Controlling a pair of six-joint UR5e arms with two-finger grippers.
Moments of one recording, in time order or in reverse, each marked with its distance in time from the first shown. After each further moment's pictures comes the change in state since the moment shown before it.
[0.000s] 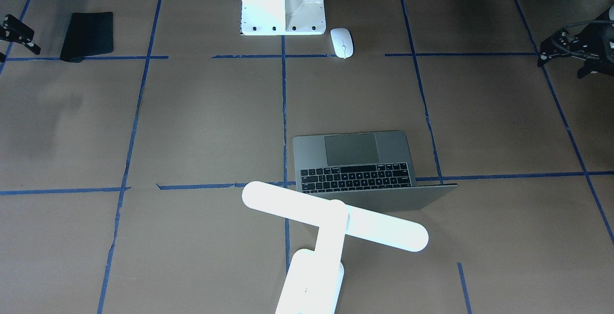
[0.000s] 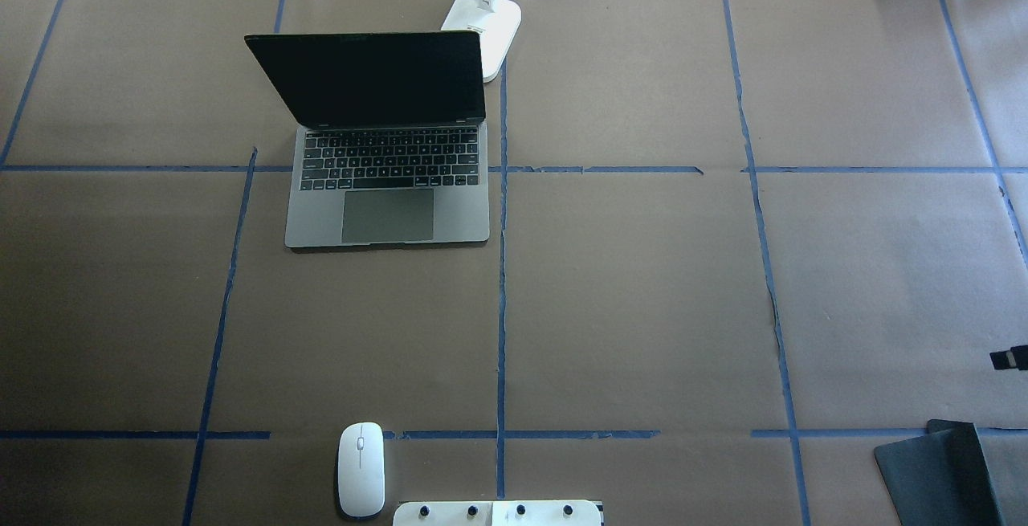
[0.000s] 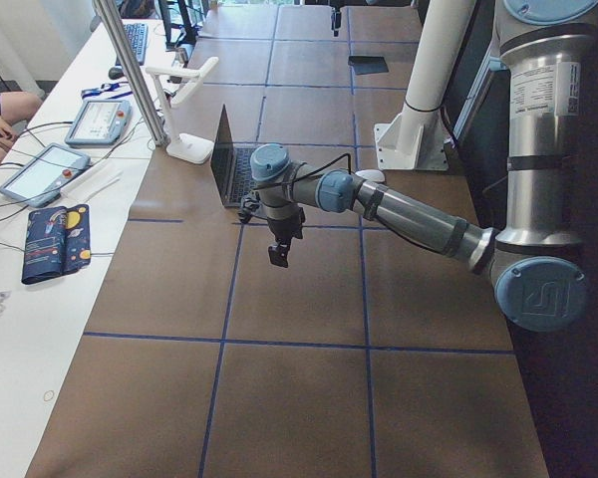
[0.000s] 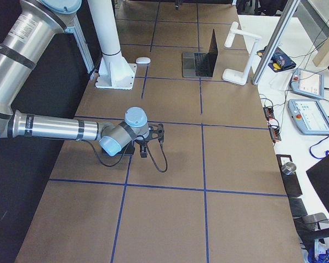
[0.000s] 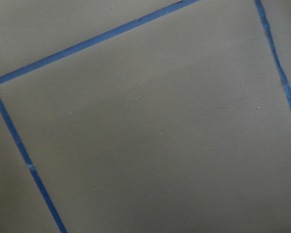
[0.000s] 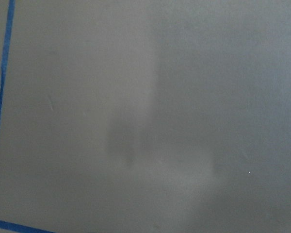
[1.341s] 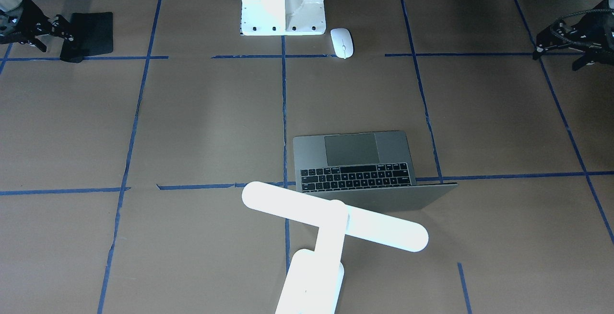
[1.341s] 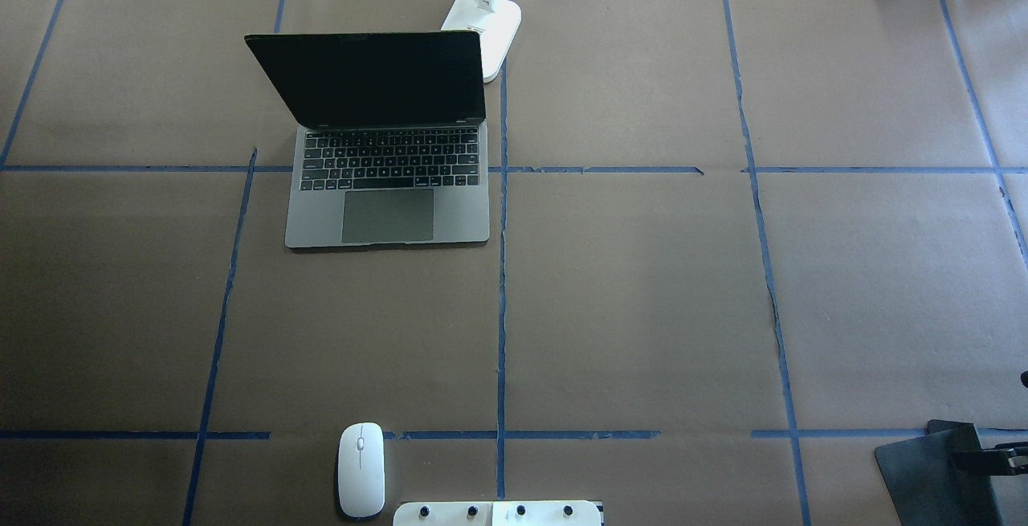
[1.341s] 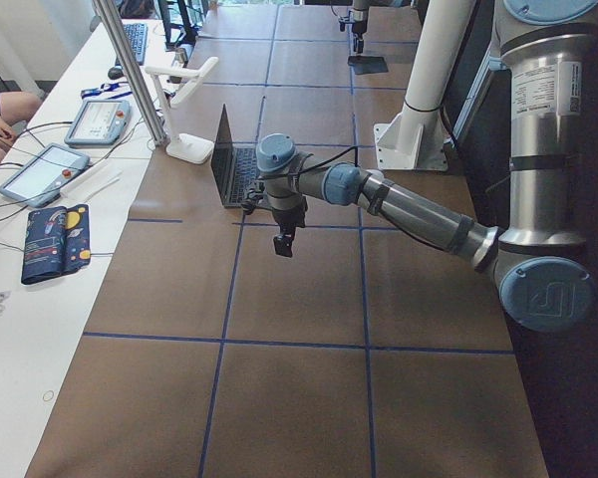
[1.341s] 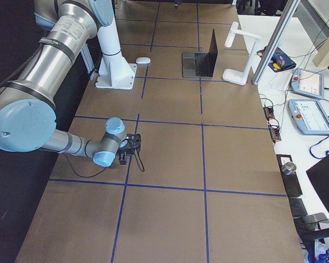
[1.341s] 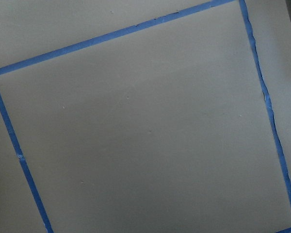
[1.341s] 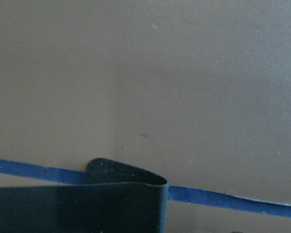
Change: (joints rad) left arm -0.002 0.017 -0.053 -0.001 -0.040 -0.059; right arm -0.630 -0.087 -0.112 0.269 -0.439 0.410
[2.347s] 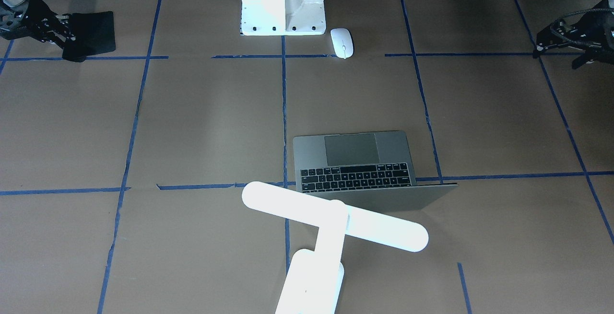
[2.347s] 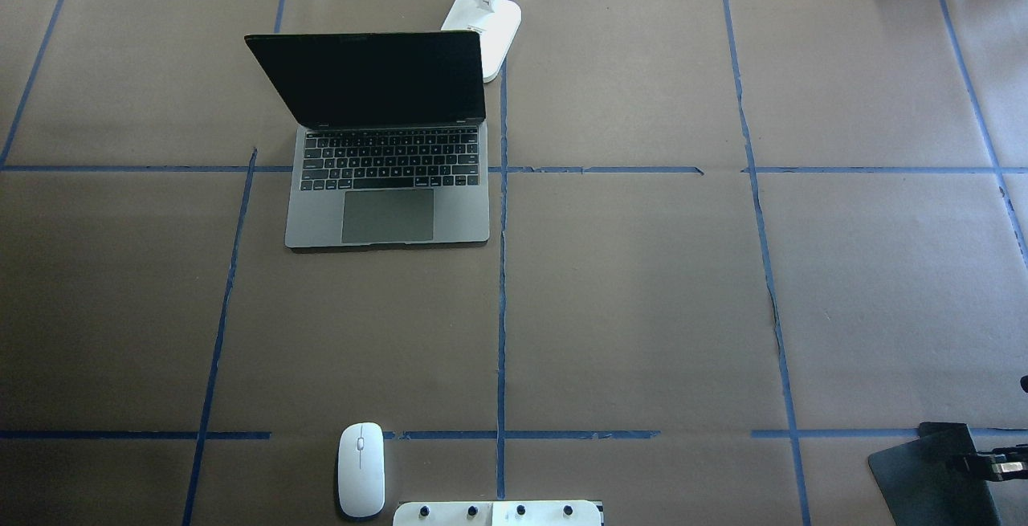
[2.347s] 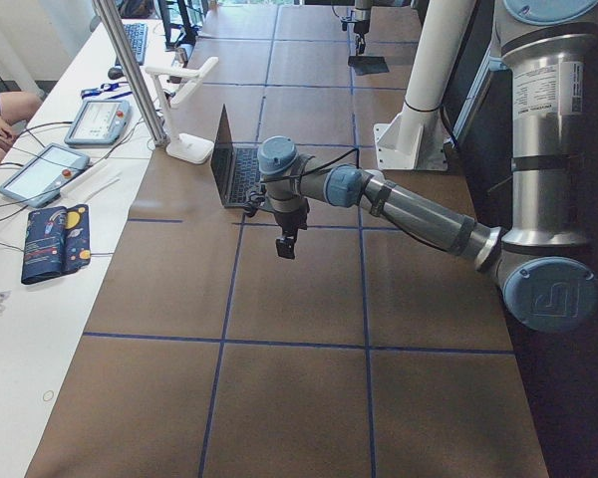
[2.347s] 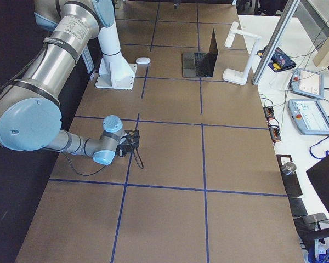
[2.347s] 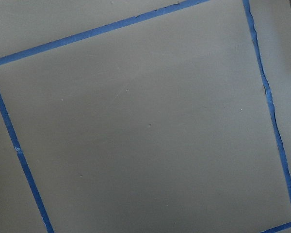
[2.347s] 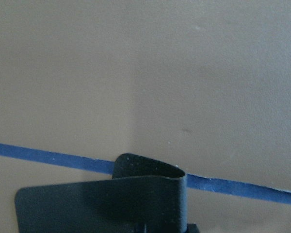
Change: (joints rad) left arm 0.001 0.009 -0.001 0.000 -0.003 0.000; right arm -0.027 -0.022 0.033 0.077 -0.018 0.045
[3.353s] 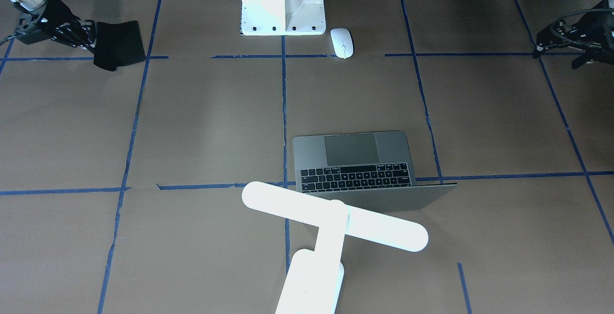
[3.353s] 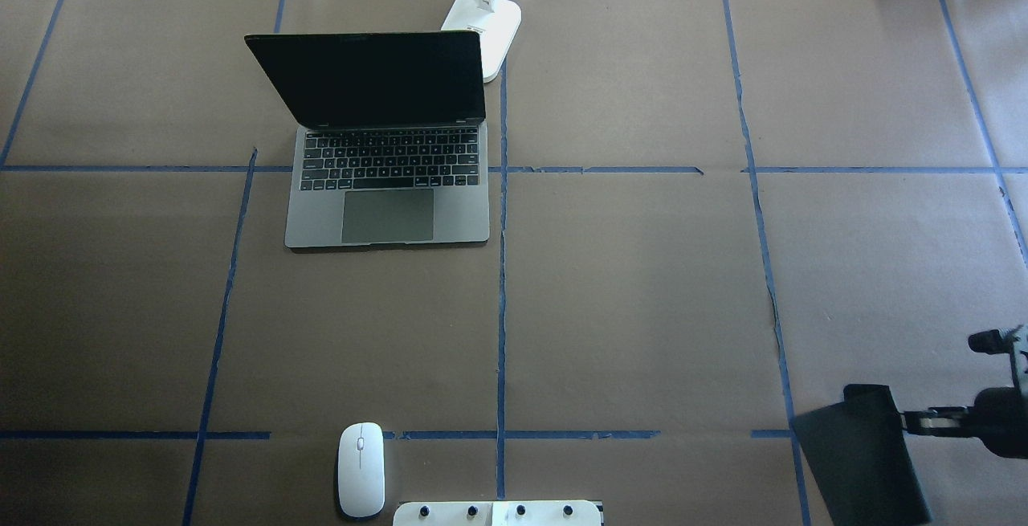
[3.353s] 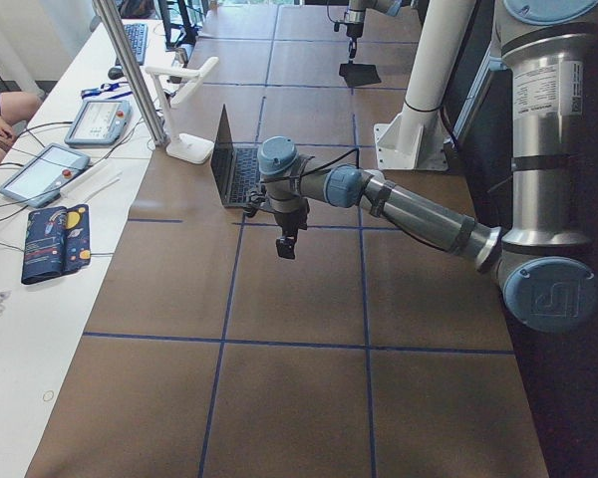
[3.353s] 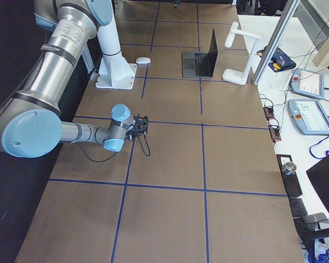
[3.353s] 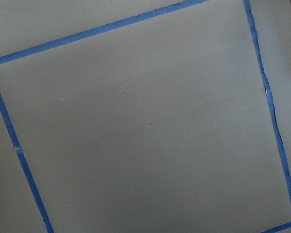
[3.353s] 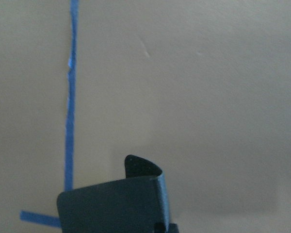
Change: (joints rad) left arm 0.000 0.000 0.002 0.000 0.000 -0.001; right arm 0.151 0.201 0.070 -0.106 0.072 0.062
